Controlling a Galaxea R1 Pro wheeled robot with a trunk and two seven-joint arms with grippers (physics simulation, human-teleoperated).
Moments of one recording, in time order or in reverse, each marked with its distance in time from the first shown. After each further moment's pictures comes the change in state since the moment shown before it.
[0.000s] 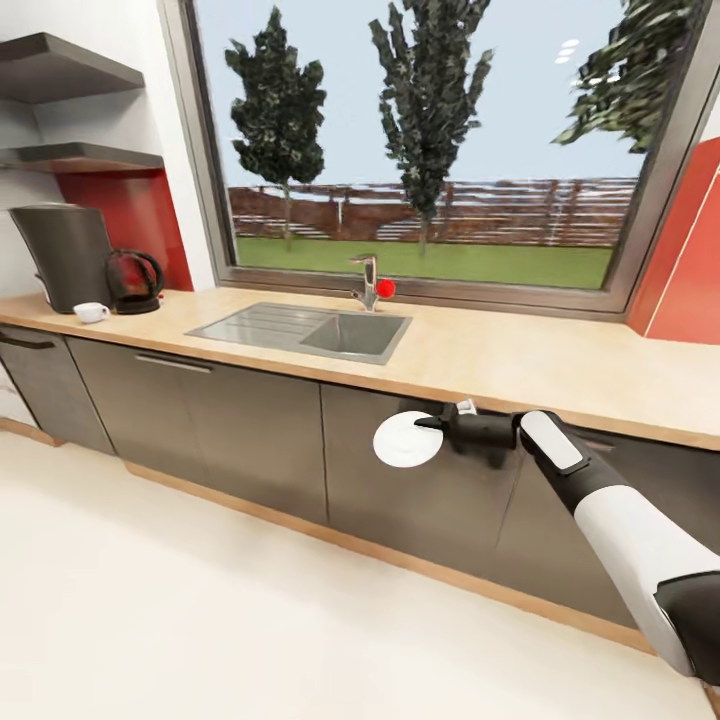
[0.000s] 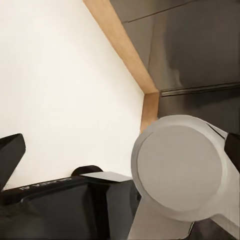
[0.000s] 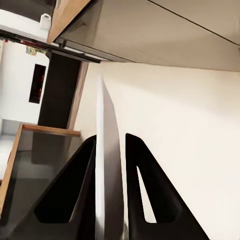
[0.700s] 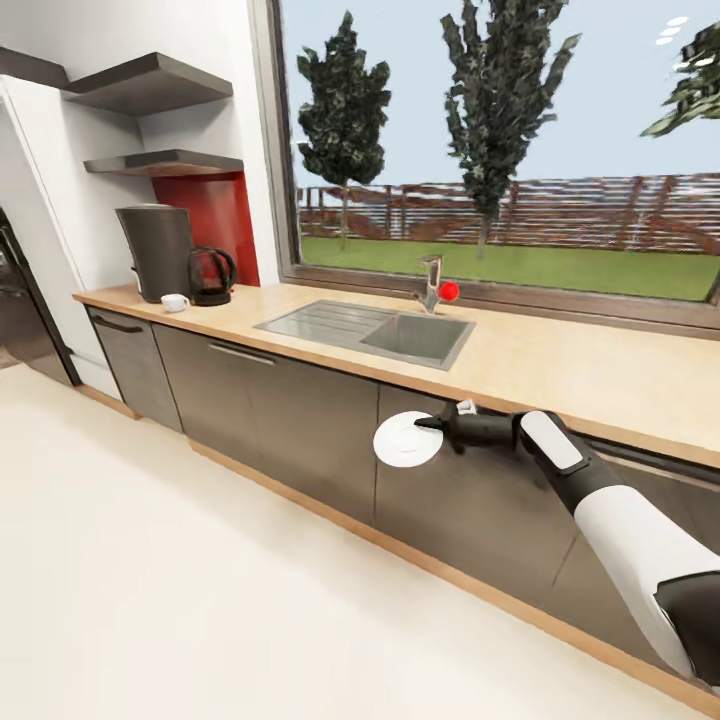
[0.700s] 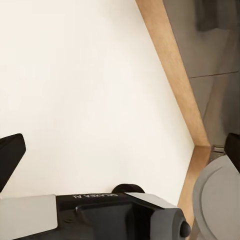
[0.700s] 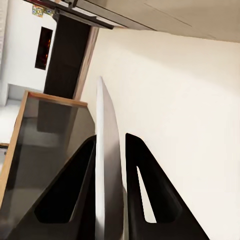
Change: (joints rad) left arm 0.000 -0.002 0.049 0.000 0.044 0.001 0.232; right arm 0.000 0.000 0.000 0.000 0.000 0.000 0.000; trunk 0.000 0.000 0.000
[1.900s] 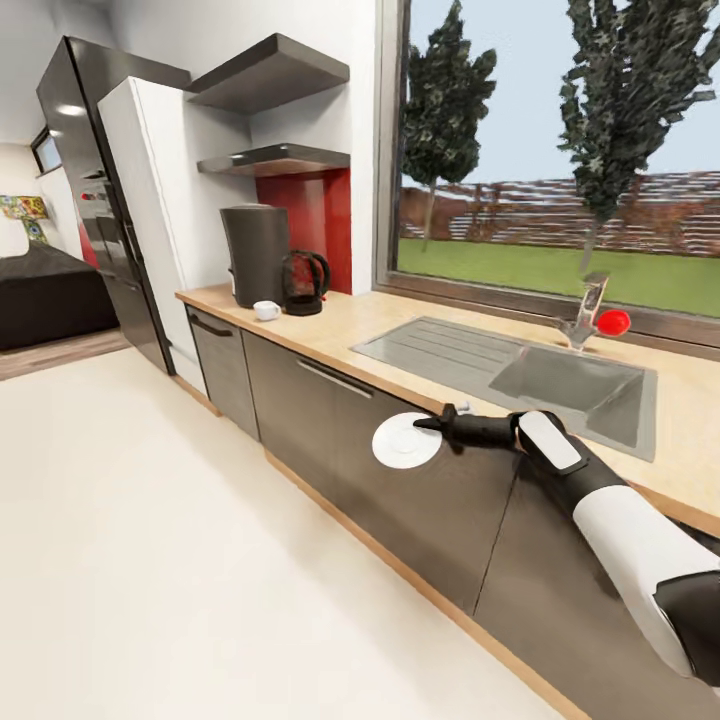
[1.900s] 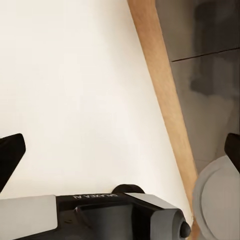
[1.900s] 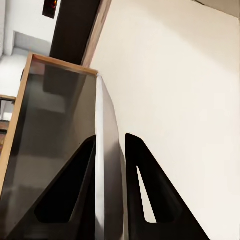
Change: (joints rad) left arm 0.000 0.000 0.001 0.000 0.000 0.001 0.000; right arm 0.000 0.002 0.008 -0.001 0.000 0.000 0.000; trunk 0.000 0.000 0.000
